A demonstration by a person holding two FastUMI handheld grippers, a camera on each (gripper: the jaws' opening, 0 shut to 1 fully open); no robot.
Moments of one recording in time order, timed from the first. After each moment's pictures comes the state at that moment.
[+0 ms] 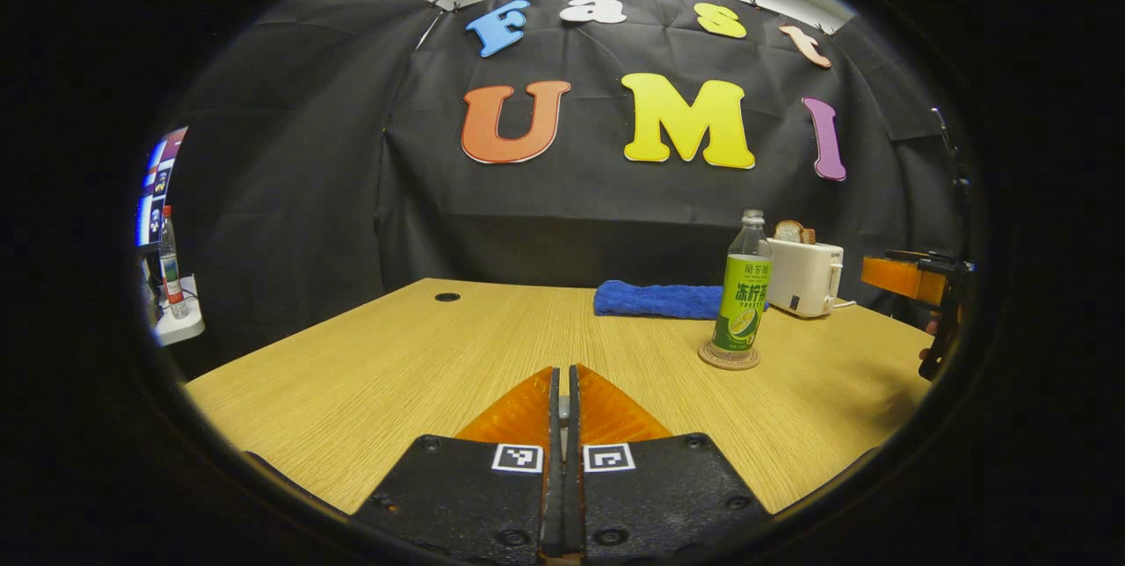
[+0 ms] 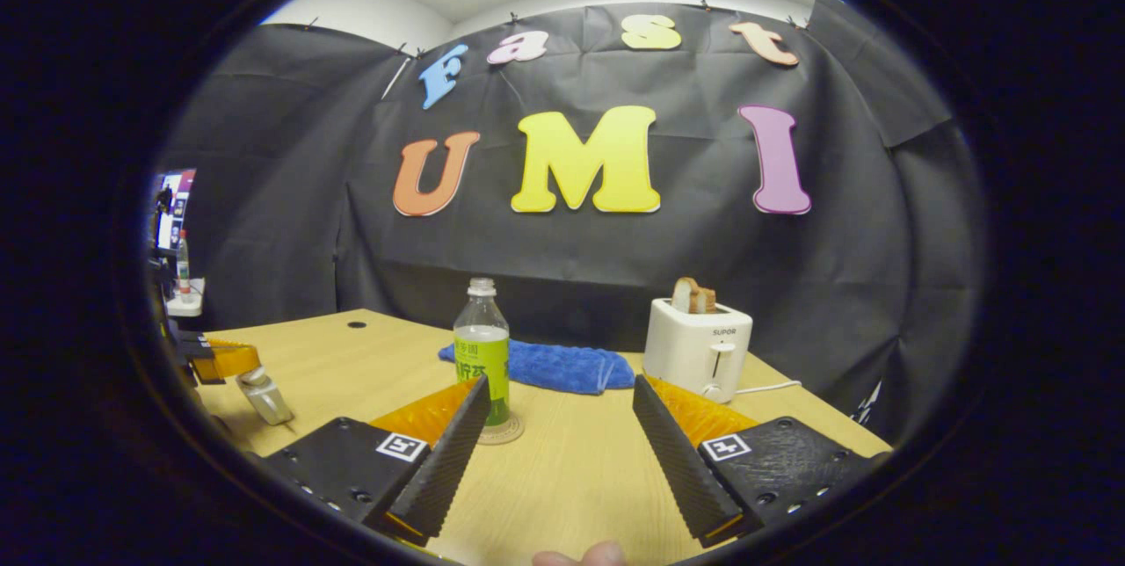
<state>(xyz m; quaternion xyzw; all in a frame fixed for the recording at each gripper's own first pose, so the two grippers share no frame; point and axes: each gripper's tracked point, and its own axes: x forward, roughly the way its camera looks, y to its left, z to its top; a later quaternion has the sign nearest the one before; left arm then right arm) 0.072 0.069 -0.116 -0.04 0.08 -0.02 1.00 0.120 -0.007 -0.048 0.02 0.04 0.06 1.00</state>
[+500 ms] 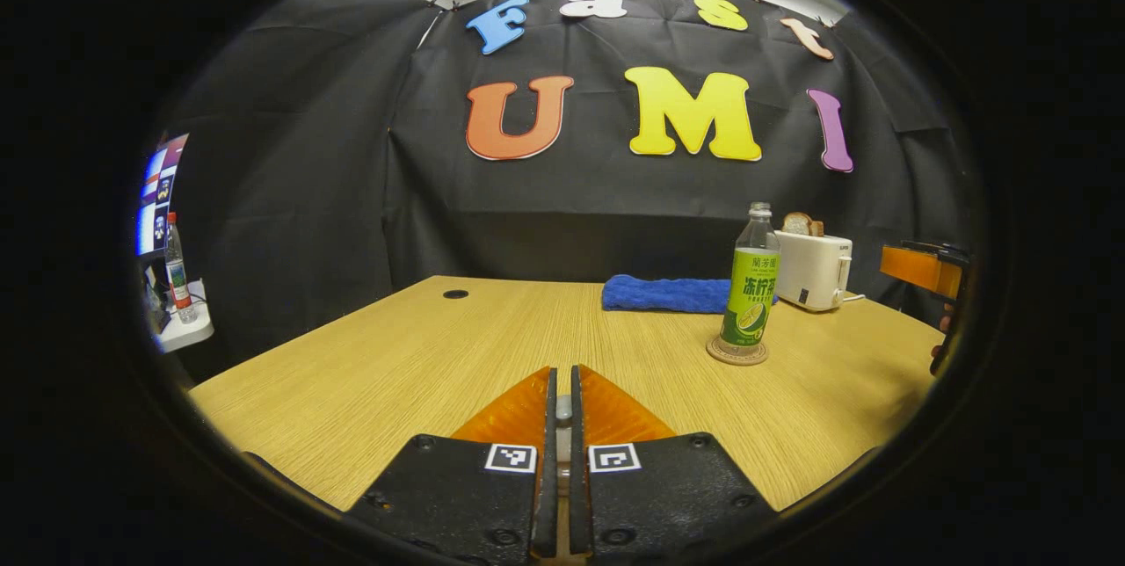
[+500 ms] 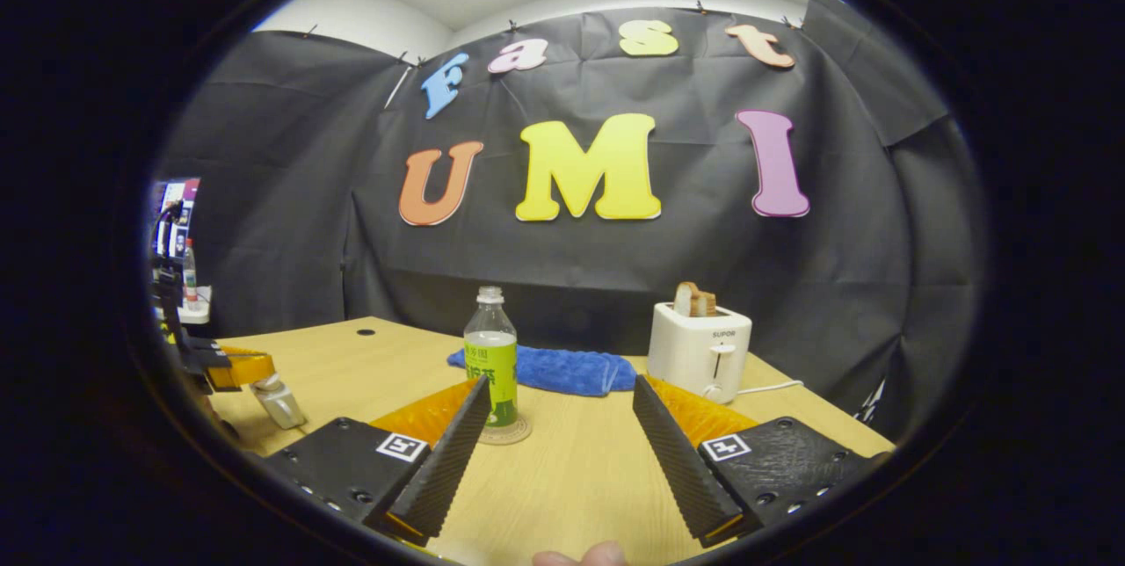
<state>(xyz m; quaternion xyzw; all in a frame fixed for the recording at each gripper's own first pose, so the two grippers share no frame) 0.073 0.071 -0.118 -0.03 0.09 -0.01 1.00 0.105 -0.010 -0.041 0.02 0.02 0.06 1.00</state>
